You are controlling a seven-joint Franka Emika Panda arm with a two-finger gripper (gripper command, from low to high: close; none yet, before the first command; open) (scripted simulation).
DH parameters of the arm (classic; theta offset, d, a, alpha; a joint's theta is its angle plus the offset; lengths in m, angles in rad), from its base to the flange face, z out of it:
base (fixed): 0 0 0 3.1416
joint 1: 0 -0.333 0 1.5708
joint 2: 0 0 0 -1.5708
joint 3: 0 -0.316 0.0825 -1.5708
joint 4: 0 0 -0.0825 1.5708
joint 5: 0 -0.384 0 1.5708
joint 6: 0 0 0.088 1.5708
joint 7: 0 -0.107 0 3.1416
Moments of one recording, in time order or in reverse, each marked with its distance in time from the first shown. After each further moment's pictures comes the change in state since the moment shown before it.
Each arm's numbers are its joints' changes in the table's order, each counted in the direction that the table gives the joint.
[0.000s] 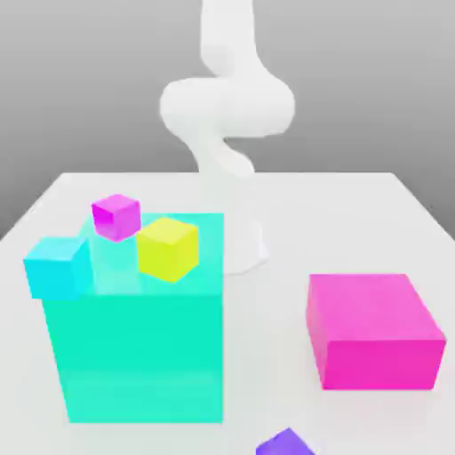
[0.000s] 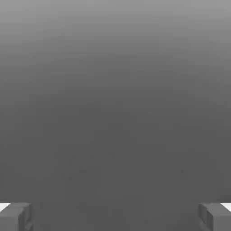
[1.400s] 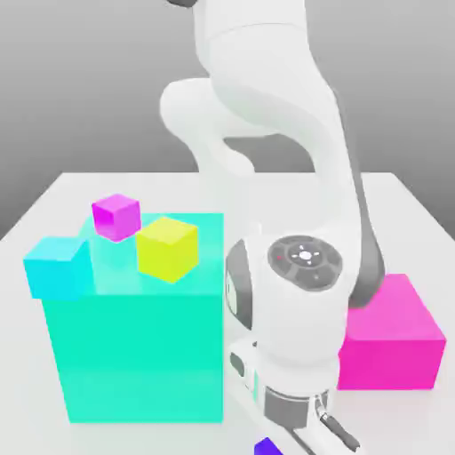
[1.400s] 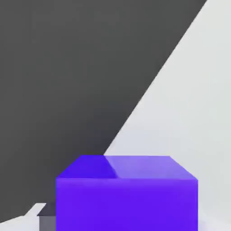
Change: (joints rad) arm -0.044 1.160 -0.075 0.037 0.120 -0.385 -1.097
